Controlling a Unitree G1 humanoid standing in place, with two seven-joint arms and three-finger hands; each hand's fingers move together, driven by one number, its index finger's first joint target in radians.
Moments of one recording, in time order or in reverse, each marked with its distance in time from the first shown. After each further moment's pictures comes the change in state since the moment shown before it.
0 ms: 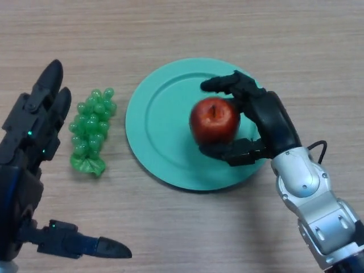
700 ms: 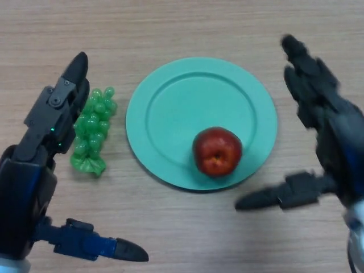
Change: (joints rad) left arm -0.036 0.001 -0.069 -0.062 0.083 0.014 0.015; right arm 0.461 0.000 -0.189 -0.835 0.104 0.209 0.206
